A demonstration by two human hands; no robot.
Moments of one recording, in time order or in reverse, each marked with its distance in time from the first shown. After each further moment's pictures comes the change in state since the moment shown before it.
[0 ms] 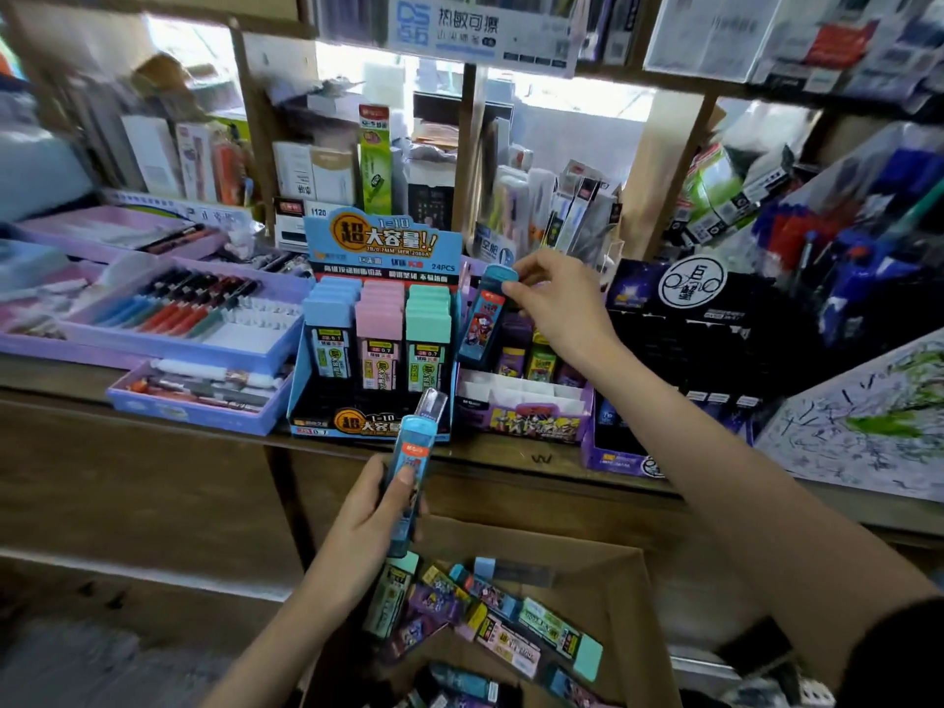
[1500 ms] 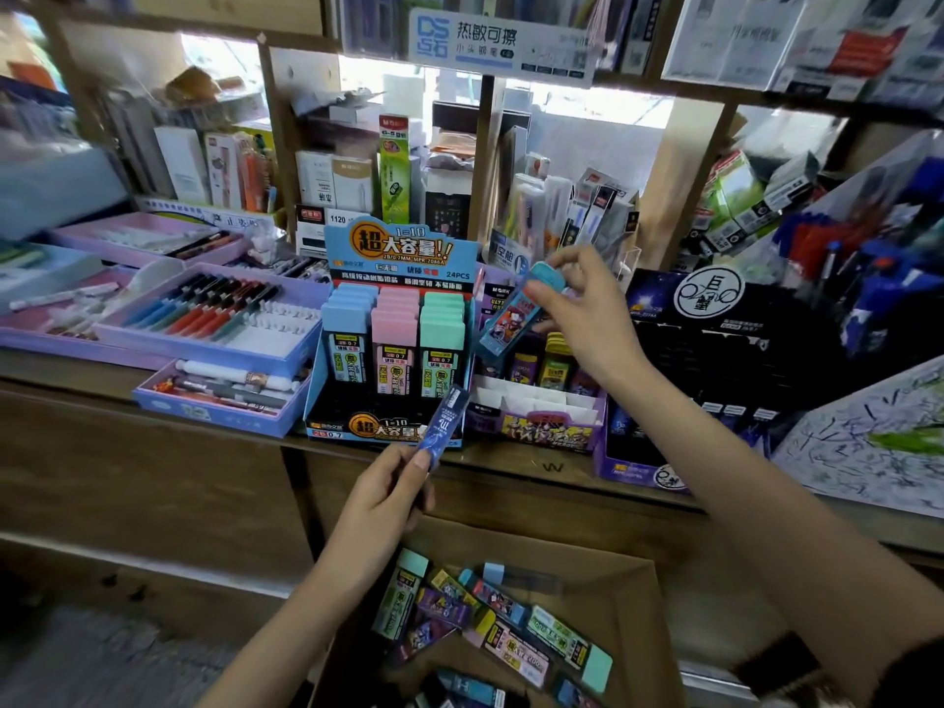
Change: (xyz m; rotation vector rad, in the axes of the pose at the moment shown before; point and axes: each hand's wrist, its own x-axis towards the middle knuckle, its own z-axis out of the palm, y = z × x) left_hand 0.010 0.020 0.004 0.047 0.044 0.062; right_hand -0.011 0.004 -0.009 0.340 -0.031 -0.033
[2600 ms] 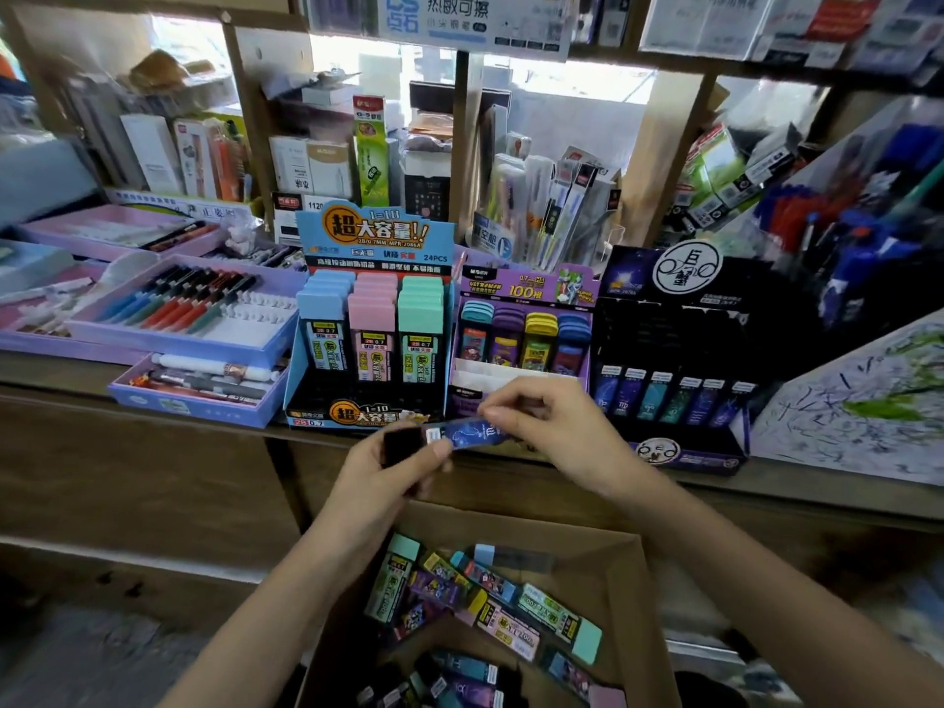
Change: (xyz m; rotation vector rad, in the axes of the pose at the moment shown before) left_hand 0.007 0.013 0.013 -0.234 -0.066 -0.079; right_hand -0.096 0.018 -0.002 -0.068 -0.391 0.060
